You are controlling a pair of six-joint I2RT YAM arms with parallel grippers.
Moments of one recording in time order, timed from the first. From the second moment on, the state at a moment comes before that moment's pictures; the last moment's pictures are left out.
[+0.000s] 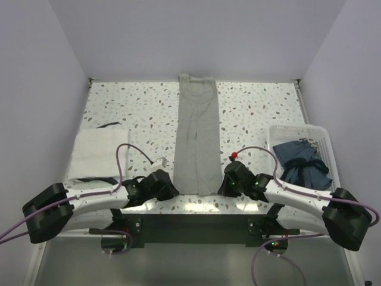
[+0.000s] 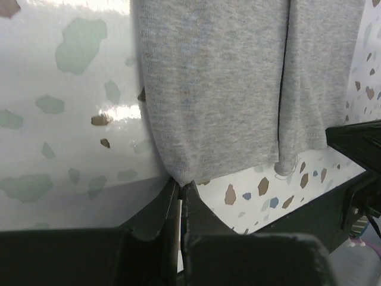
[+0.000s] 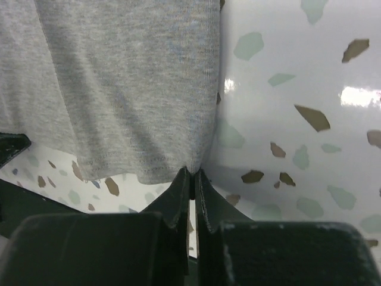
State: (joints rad) left arm -0.99 1.12 0.32 -0.05 -0.13 -1.11; right arm 0.85 1.10 0.40 -0.27 0.05 0.96
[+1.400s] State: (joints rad) left arm -0.96 1.27 0.71 -0.34 -0.33 -0.96; right arm 1.03 1.22 0.78 -0.61 0.48 0.86
